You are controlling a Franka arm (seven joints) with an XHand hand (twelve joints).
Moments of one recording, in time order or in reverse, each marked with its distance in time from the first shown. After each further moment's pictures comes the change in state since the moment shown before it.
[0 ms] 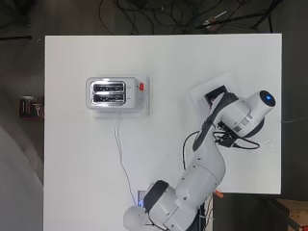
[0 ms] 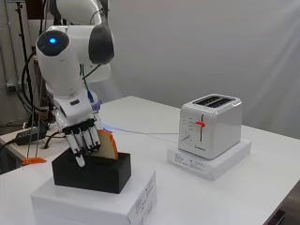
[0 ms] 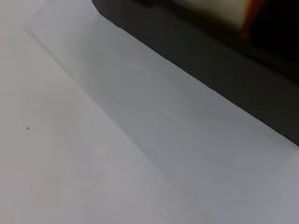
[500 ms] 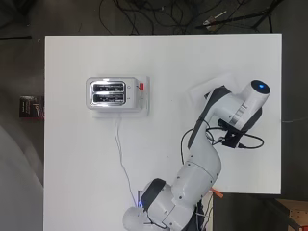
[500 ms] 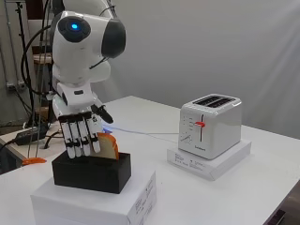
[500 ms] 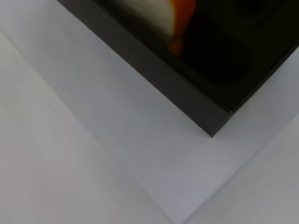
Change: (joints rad) arm 0.049 0.003 0.000 0.089 -0.203 -0.096 0.113
